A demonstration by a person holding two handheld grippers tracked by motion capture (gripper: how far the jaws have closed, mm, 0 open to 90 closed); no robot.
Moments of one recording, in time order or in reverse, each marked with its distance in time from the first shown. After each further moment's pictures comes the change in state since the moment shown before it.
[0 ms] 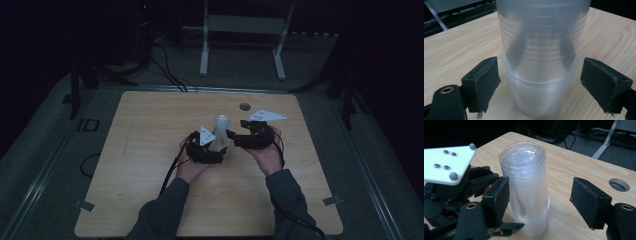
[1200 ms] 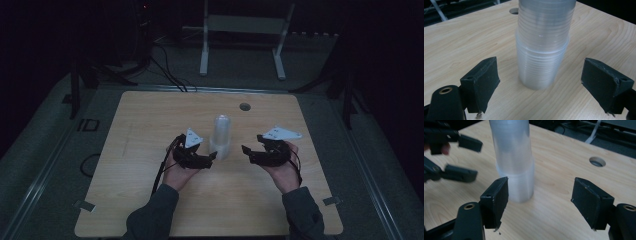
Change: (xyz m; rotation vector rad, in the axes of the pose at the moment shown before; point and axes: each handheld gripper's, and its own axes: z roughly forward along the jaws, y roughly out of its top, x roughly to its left) left arm 0.008 -0.002 -0.049 0.050 -0.020 -0.047; right arm -0.007 -0.043 -0.040 0.054 -0.084 -0.037
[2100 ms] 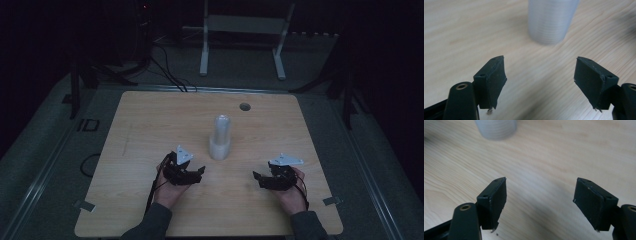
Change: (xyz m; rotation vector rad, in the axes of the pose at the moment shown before) left arm -0.005 -0.049 -0.017 0.089 0.070 -0.058; right arm -0.017 -0.101 0.010 0.160 -0.061 0.048
